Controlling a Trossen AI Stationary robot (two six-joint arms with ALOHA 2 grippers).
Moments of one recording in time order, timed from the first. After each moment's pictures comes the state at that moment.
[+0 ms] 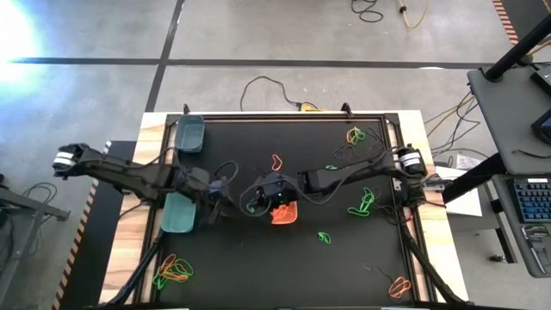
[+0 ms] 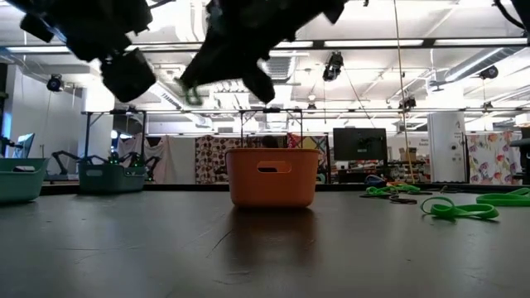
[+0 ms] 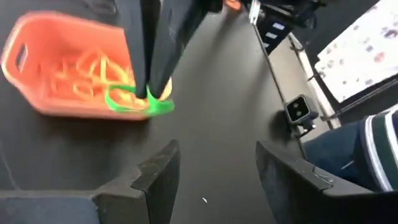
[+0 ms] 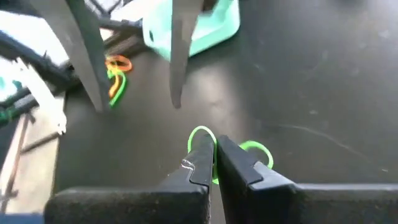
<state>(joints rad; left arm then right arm) -0.15 0.96 0.54 -0.13 0.22 -0.39 0.11 1.99 1.52 -0.15 -0.01 0.51</state>
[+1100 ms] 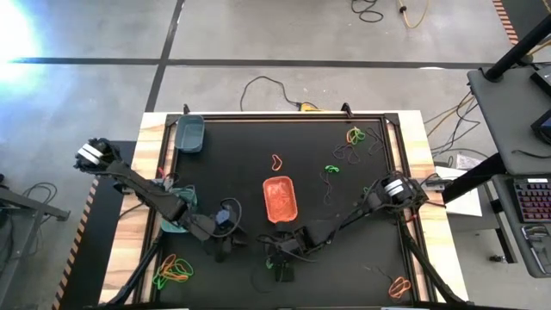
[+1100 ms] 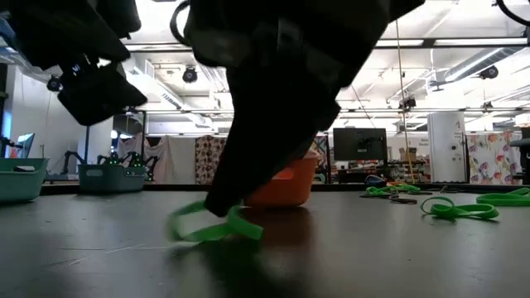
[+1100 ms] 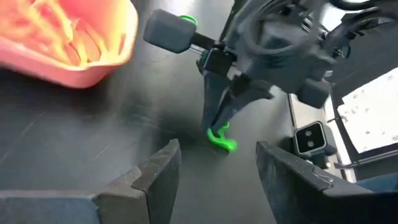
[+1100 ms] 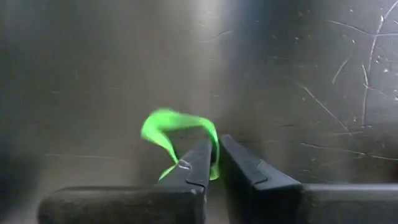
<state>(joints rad) -0.56 1.34 0.55 0.25 -0.28 -0.80 0.41 2.19 1.55 -0.32 0.08 0.40</state>
